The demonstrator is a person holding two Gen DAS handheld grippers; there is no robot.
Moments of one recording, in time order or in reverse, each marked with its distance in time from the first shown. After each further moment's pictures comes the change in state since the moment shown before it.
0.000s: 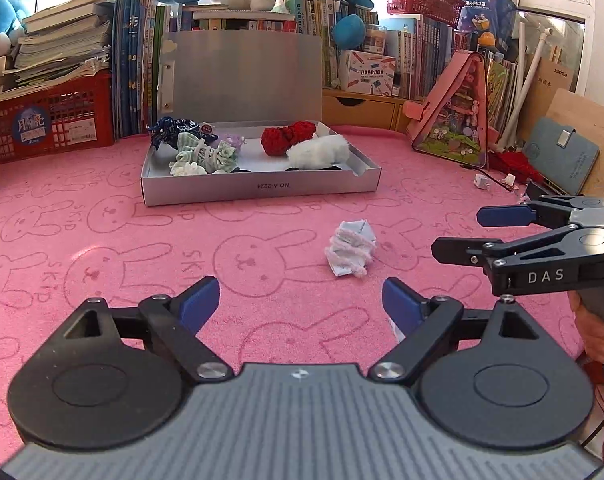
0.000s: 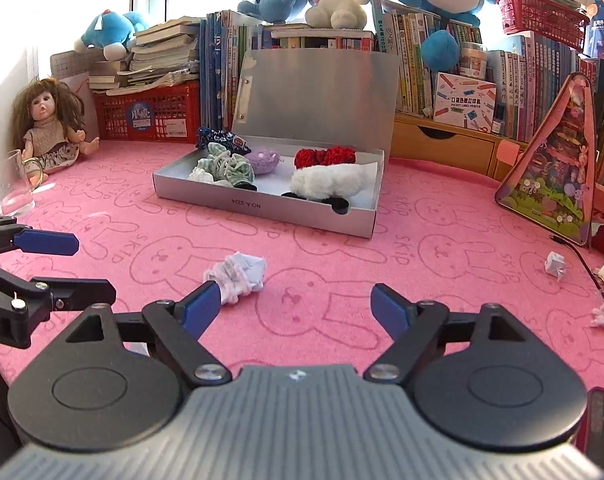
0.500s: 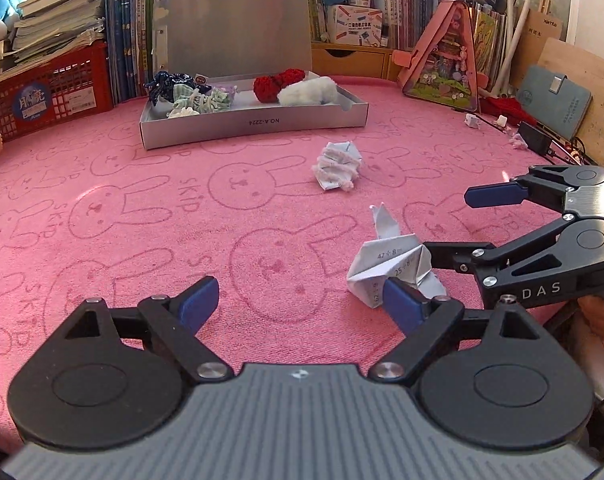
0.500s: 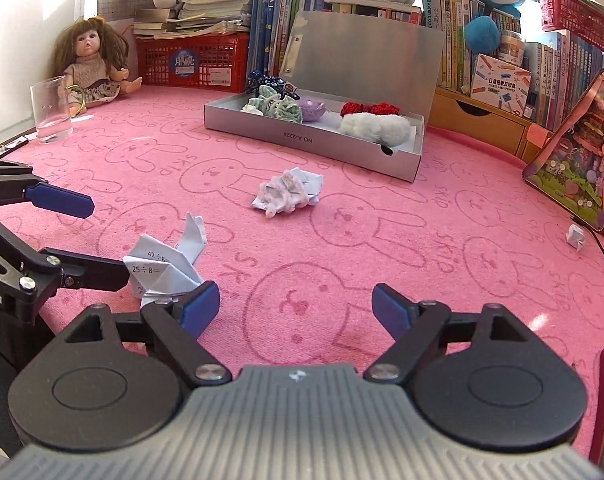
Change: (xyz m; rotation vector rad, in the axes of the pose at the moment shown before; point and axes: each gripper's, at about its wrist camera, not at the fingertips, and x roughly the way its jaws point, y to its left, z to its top) left arm -0.013 -0.012 -0.044 0.051 0.102 0.025; right arm -0.008 0.040 -0.039 -0.100 0.057 0.072
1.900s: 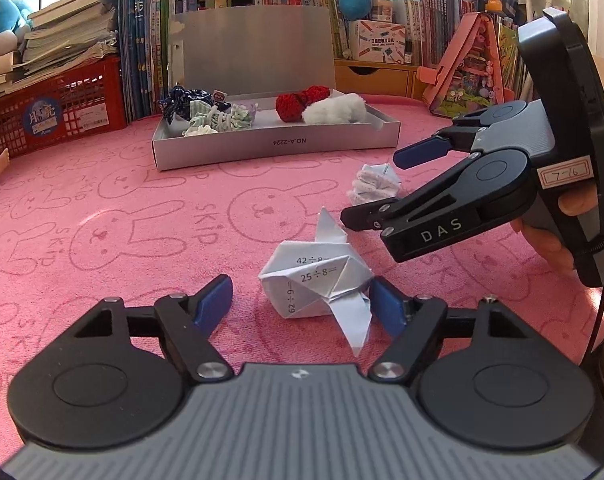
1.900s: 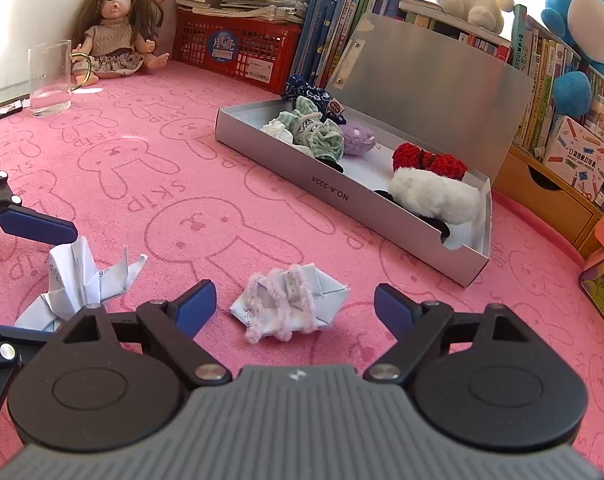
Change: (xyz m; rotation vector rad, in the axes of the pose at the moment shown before) left arm 0.034 0.012 0.009 0.010 -0.084 0.066; right arm 0.094 -0.007 0.067 -0.212 0.013 0.075
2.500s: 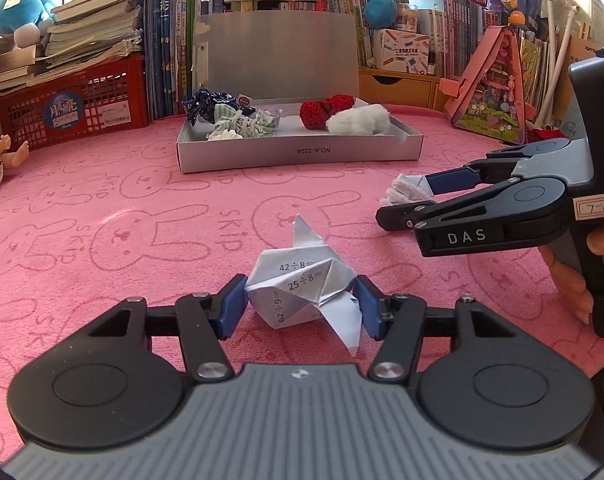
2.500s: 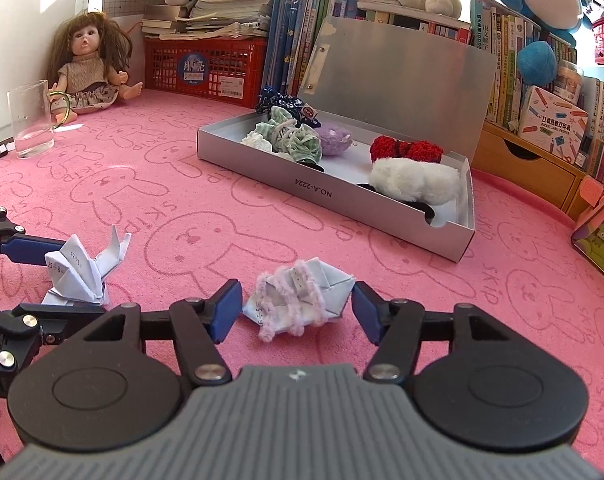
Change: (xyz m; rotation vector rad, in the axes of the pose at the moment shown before) left arm -0.004 0.010 0.006 -0.055 -0.005 0.054; right arm -0.012 -0.001 -0.008 0.151 -0.034 -0.063
